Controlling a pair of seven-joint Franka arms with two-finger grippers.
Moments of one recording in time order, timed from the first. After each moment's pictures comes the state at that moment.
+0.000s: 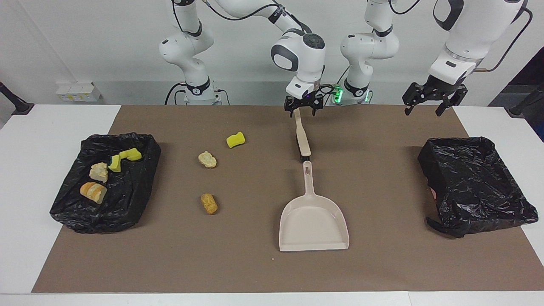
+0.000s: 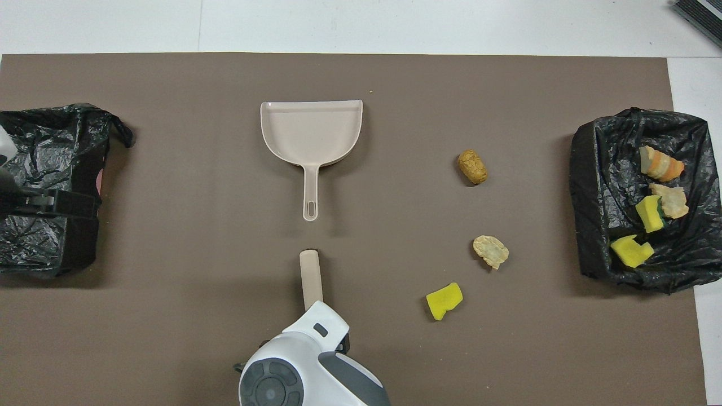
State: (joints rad) left arm -0.07 -0.13 0.00 -1.75 0.00 1.64 0.03; right arm 0.75 0.18 0.25 -2.03 -0.03 2.18 0.95
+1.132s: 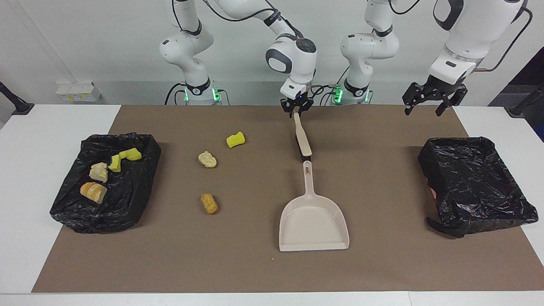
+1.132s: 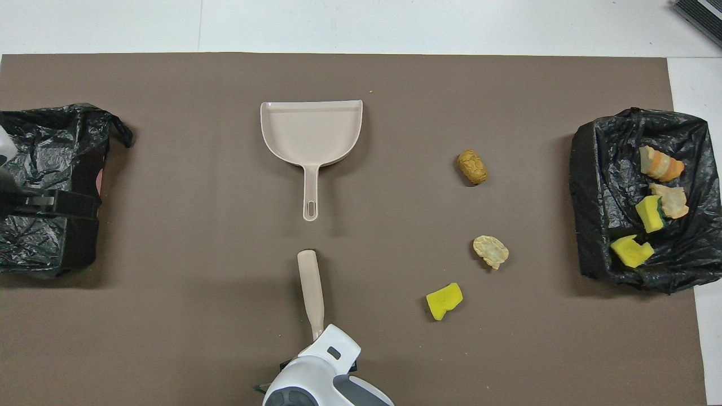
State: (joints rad) left arm -0.07 -0.13 0.00 -1.75 0.00 1.64 0.03; right arm 0.78 0.14 0.25 -2.16 -0.03 2.26 0.95
